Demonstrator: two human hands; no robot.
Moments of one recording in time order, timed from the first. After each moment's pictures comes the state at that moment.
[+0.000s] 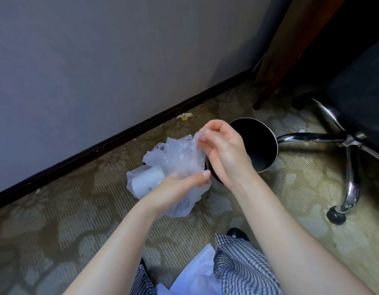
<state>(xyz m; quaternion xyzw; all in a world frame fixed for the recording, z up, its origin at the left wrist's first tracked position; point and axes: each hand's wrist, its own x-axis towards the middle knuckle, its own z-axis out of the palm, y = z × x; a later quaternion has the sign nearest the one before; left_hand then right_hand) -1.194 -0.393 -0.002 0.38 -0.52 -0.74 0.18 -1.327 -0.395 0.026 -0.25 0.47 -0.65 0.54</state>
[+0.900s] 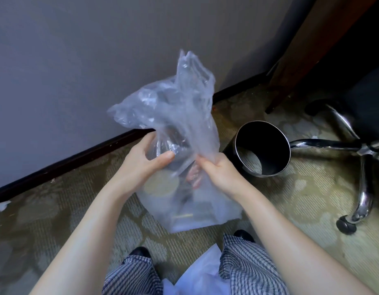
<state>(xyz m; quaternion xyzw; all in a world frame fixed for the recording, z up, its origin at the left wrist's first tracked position) -1.116 -0.435 0.023 0.45 -0.65 -0.54 0.27 -1.303 -0.383 -0.010 -0.44 0.58 -0.40 0.55</state>
